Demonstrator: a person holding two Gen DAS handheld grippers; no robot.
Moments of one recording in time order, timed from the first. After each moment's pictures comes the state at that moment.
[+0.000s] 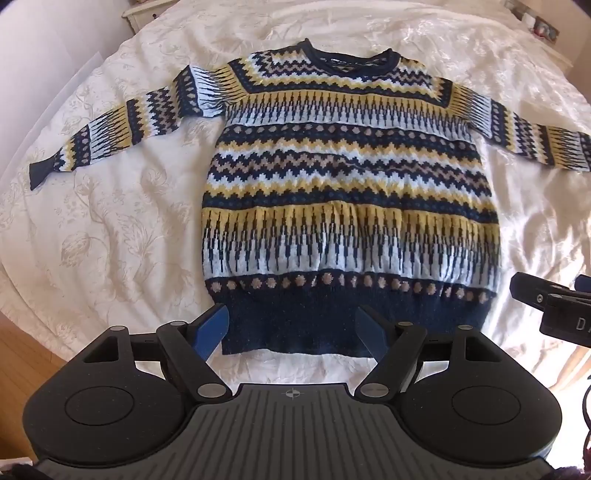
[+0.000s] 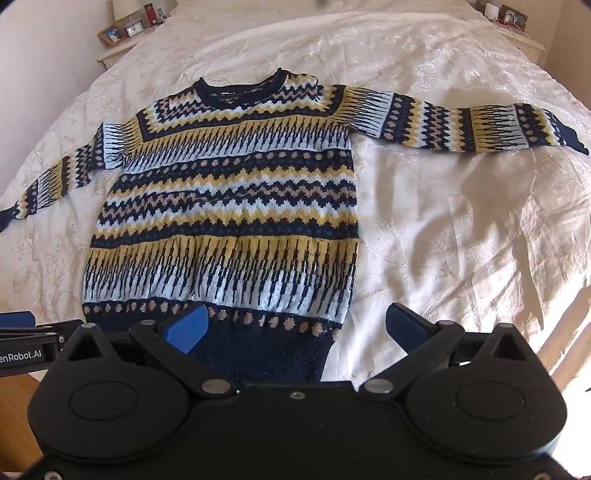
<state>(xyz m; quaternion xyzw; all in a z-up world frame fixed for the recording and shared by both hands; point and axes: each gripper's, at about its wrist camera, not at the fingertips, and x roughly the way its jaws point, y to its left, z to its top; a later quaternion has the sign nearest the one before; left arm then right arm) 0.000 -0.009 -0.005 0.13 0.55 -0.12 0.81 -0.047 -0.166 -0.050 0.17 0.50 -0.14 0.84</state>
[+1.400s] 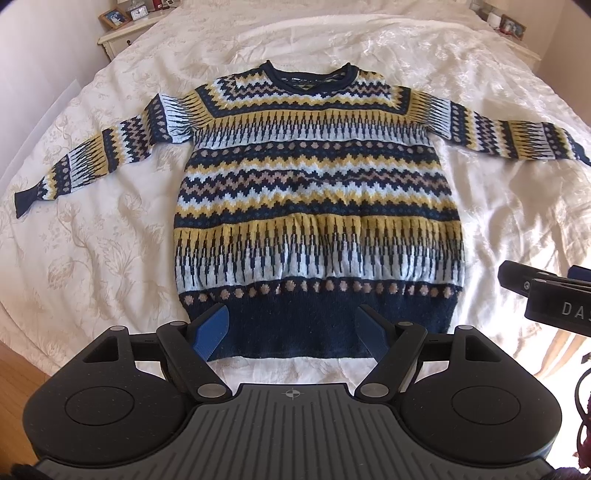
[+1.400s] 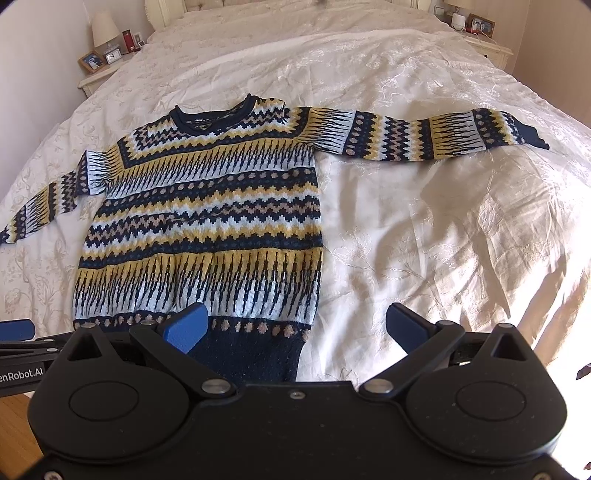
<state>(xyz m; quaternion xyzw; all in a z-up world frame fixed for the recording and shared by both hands) -0.021 -0.023 0.012 0.14 0.53 -0.17 0.82 -0.072 -0.169 -0.029 0.17 0.47 -0.18 0.85</state>
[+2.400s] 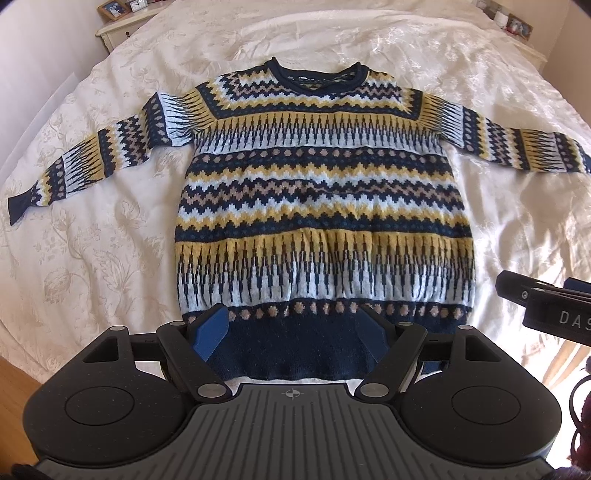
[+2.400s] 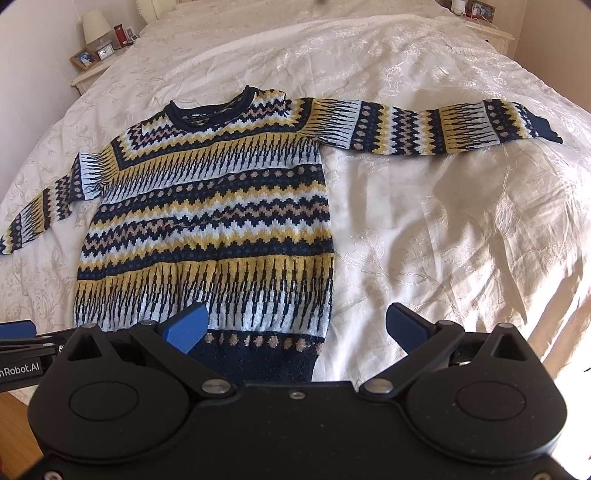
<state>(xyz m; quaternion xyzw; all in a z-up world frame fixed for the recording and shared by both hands) 0.018 -0.025 0.009 0.14 0.54 -0.17 0.81 -0.038 -0.174 -0.034 0.20 0.49 -0.18 0.83</state>
